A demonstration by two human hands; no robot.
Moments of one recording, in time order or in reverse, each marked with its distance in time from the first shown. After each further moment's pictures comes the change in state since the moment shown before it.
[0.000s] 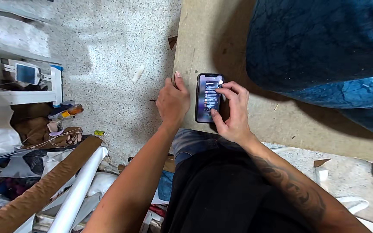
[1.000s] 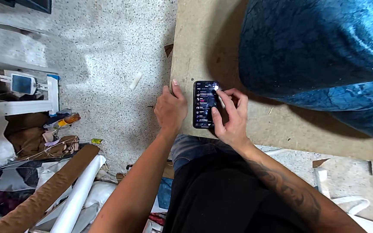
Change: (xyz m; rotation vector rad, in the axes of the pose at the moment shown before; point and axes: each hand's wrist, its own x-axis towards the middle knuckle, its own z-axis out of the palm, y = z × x) left_hand 0.000 -0.001 0.001 -0.006 0.003 -0.003; right_hand -0.001 -0.006 0.004 -0.072 0.148 0.045
